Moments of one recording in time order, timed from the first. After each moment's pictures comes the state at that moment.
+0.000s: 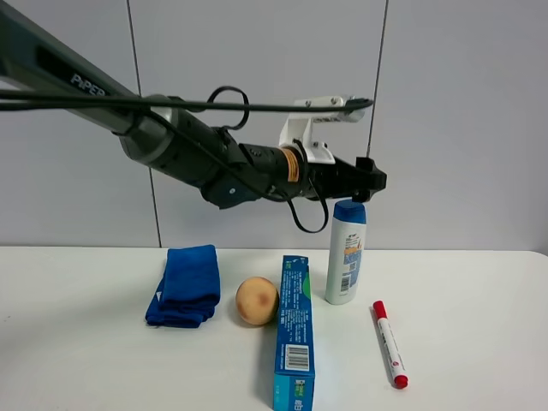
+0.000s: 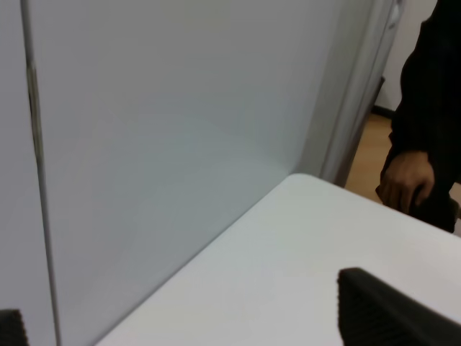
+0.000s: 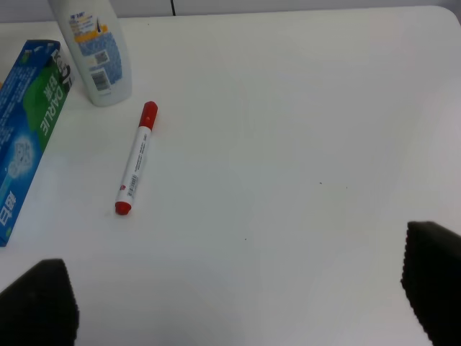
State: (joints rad) left arm -0.64 2.26 -1.61 0.56 -0.47 -0.70; right arm -0.03 0.00 -0.50 0.08 1.07 -0.06
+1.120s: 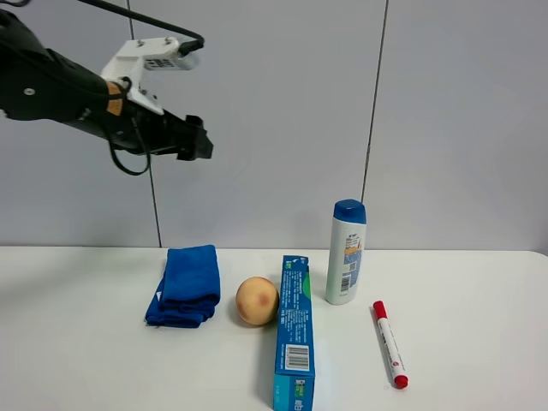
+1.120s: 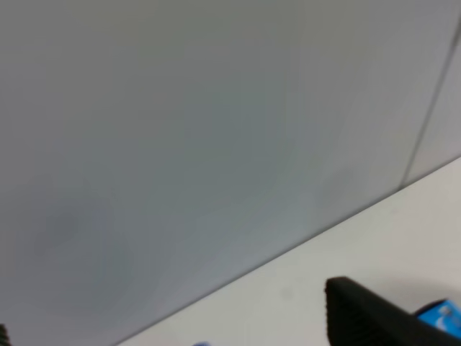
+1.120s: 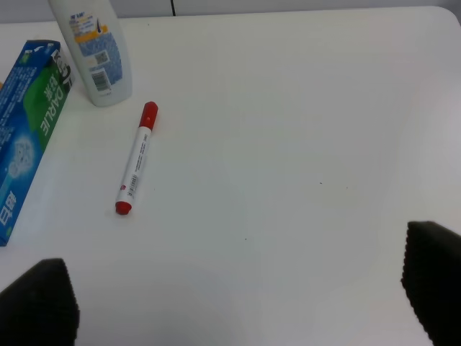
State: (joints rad) left arm -0.33 1.74 -1.16 0.62 -0.13 -0.64; right arm -0.03 0.00 -0.50 0.08 1.07 -0.06
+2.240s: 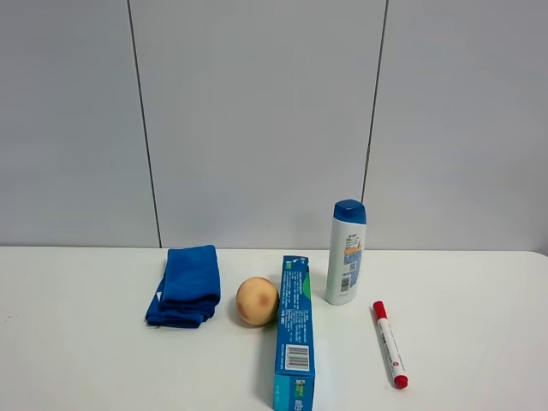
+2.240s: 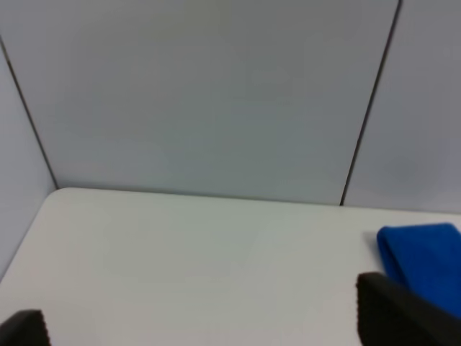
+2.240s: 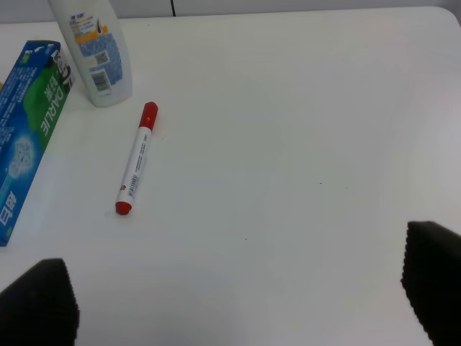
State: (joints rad) left arm -0.03 0.63 -0.68 0.32 0.54 -0.45; right arm -0.03 0.00 -0.50 0.08 1.07 -0.06
